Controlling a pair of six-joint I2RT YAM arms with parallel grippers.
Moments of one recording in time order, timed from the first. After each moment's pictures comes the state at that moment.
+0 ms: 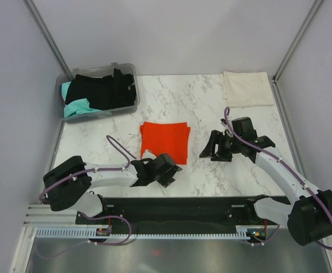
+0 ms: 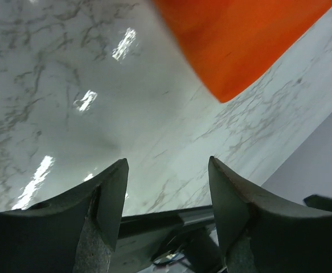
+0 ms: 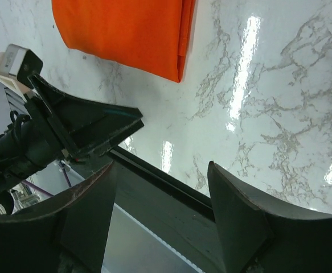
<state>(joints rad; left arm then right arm) -1.07 1.45 0.63 -0.13 -0.22 -1.84 0.31 1.14 0.78 -0.58 -0.52 0.55</state>
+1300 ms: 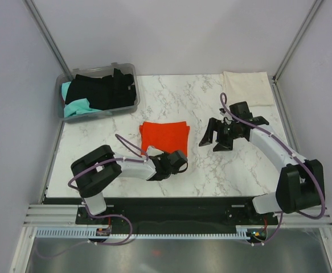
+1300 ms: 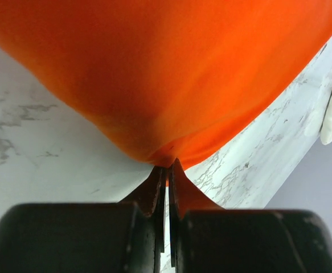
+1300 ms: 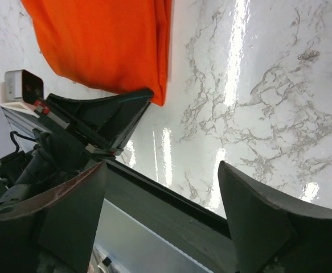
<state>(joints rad) -1.07 1.76 0.83 -0.05 -0.52 -2.03 0.23 1.39 1.01 -0.69 -0.52 0.48</state>
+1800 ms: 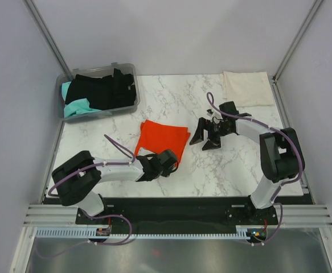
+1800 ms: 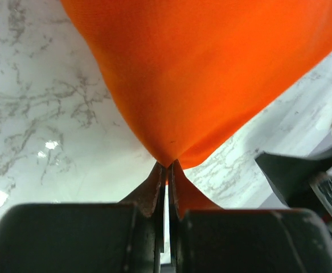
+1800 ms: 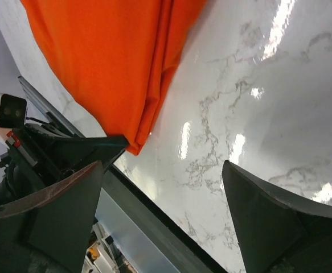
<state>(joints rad) -1.04 1.57 0.73 -0.19 -0.42 -2.02 0.23 1.74 1.06 -0.48 -0.71 0.40</state>
